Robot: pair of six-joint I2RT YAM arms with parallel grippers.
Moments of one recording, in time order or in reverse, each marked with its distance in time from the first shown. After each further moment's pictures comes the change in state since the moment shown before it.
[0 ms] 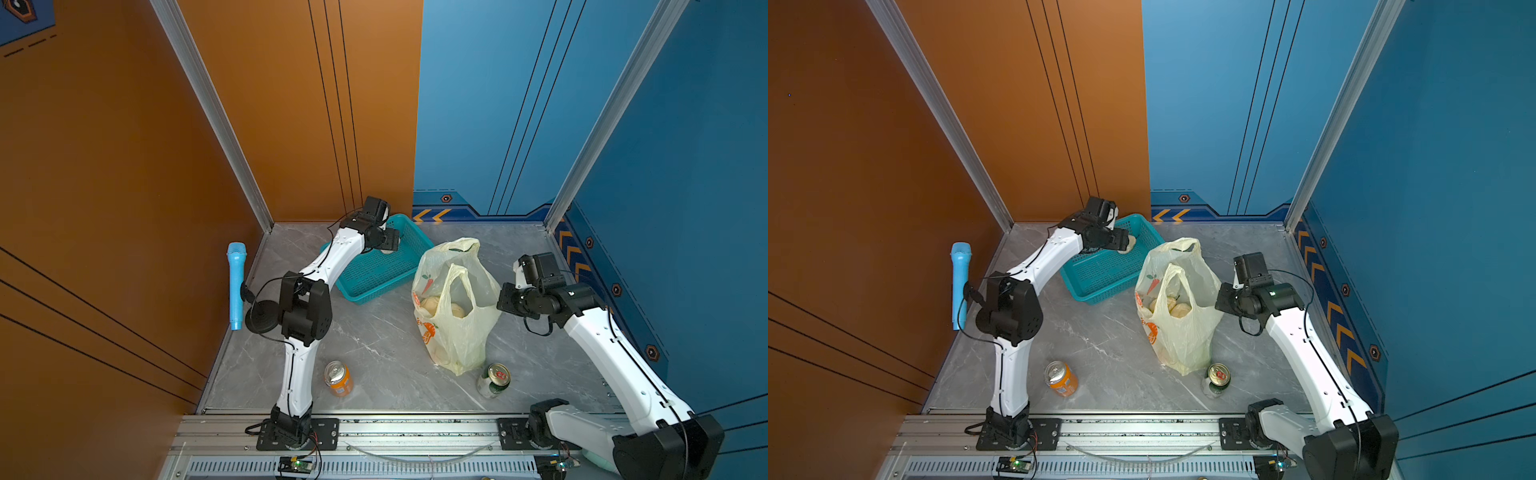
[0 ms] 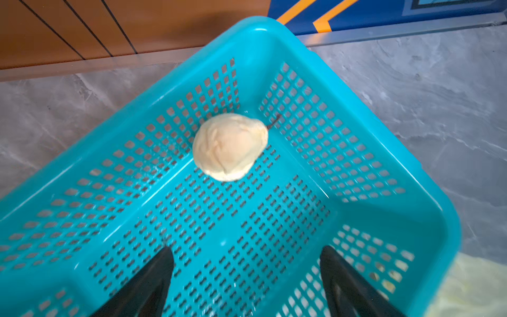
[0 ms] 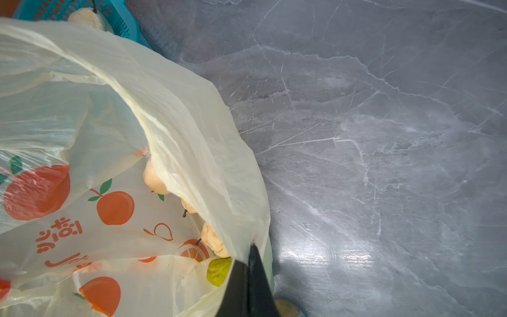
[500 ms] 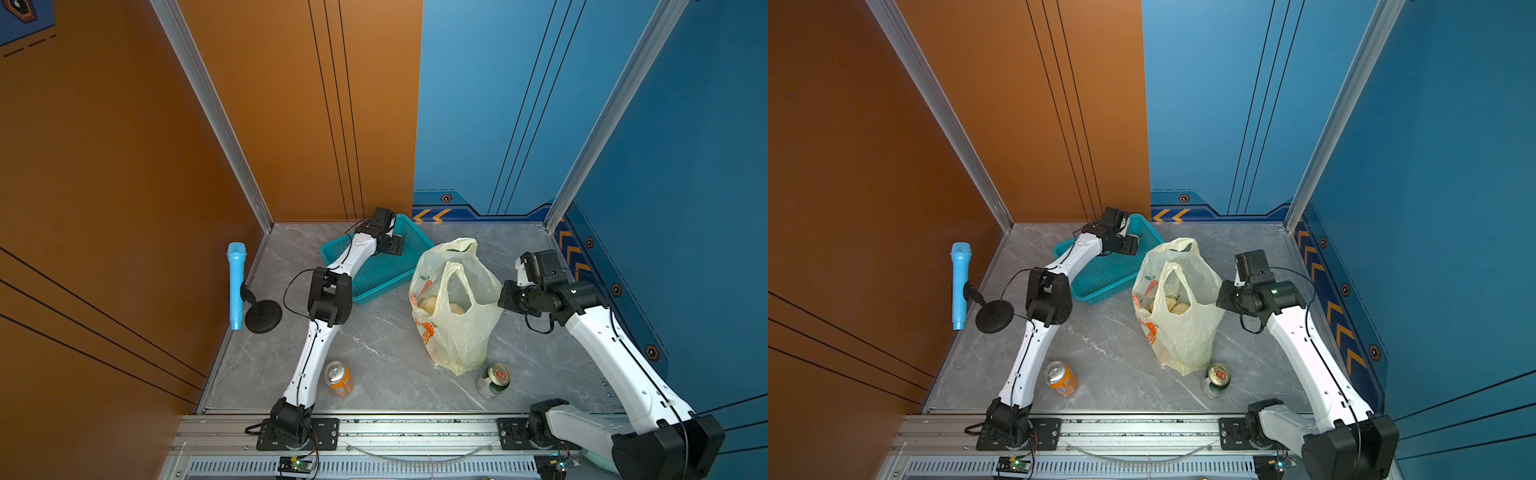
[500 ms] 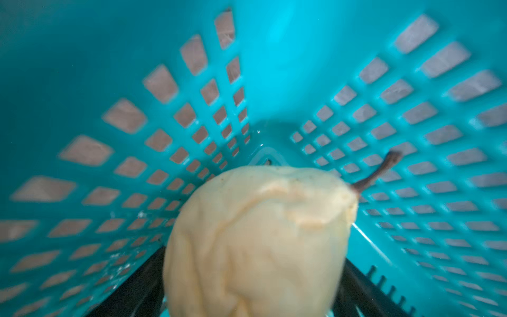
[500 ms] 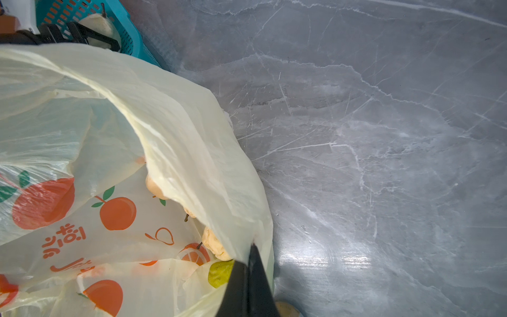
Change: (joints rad) left arm 0.017 0.426 0.361 0.013 0.010 0.080; right arm -0.009 0.007 0.026 -0.009 0.008 0.000
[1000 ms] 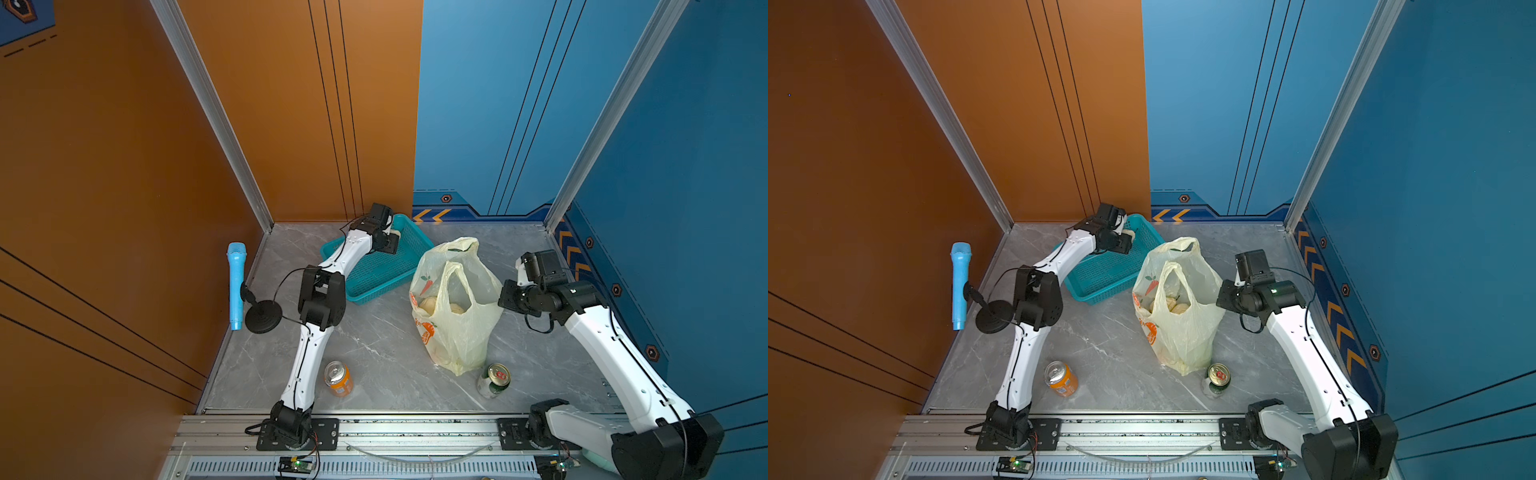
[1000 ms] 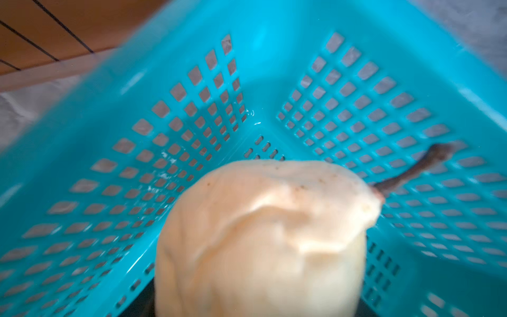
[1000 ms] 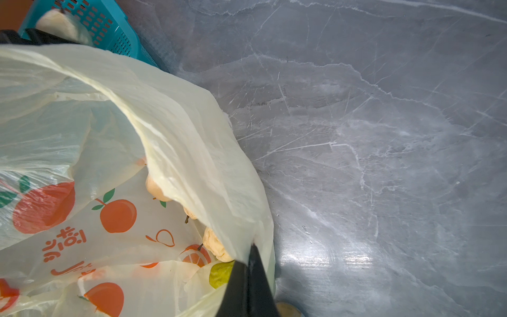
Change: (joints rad) left arm -0.005 -0.230 -0.201 -0.005 0.001 0.028; right arm -0.003 0.006 0.000 0.003 -0.006 0.013
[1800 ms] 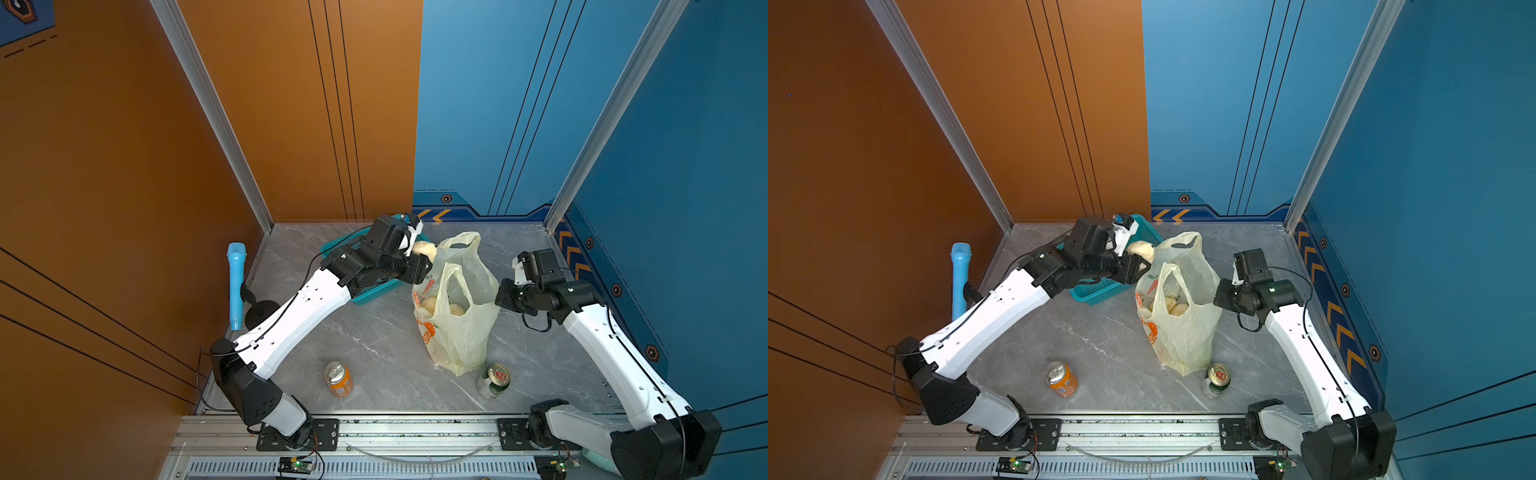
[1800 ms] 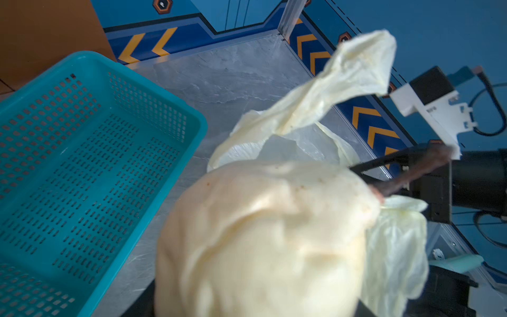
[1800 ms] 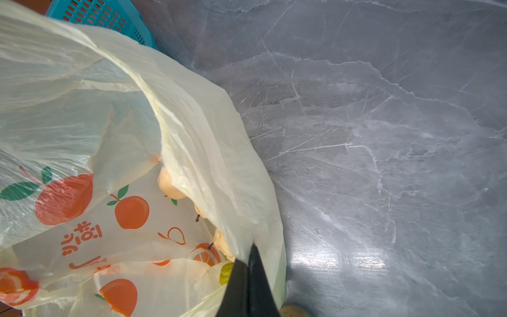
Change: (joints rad) left arm -0.390 -0.864 -0.576 -0.050 0.060 -0.215; right arm 0.011 0.013 0.000 0.025 -0.037 0.006
